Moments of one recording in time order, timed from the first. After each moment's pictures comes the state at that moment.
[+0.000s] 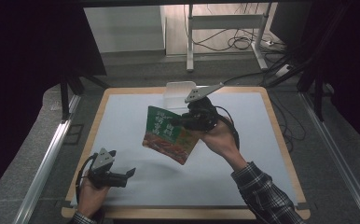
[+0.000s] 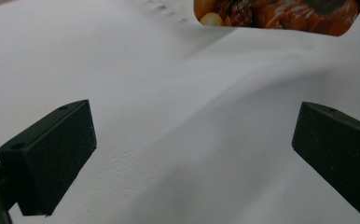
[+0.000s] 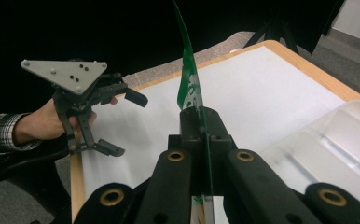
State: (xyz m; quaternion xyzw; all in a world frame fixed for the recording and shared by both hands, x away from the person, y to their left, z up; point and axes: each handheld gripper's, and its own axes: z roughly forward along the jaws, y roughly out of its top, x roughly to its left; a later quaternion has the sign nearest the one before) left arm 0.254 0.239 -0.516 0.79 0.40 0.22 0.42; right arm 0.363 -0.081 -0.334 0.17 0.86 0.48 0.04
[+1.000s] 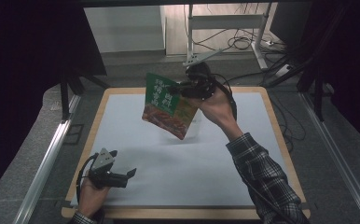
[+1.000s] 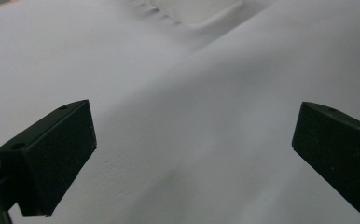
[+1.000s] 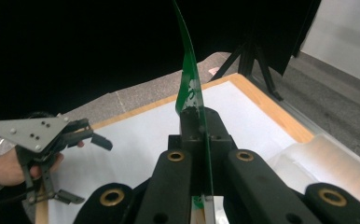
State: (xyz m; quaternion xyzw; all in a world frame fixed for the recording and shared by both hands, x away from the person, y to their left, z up) left arm 0.254 0.237 -0.515 0.79 0.39 0.21 0.42; right arm 0.415 -0.070 -0.277 0.18 0.85 0.49 0.08
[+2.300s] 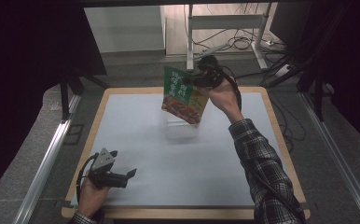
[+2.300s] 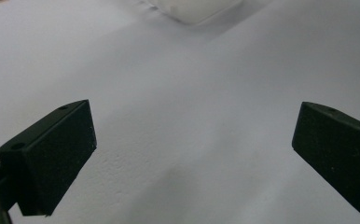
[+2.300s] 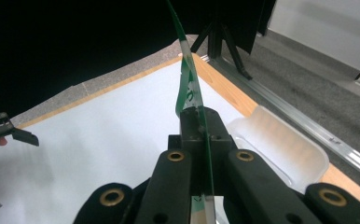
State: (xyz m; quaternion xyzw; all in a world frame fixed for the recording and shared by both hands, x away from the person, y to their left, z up) left arm 0.255 0.237 -0.516 0.79 0.39 0.21 0.42; right arm 0.485 -0.097 -0.311 0.23 0.85 0.46 0.10
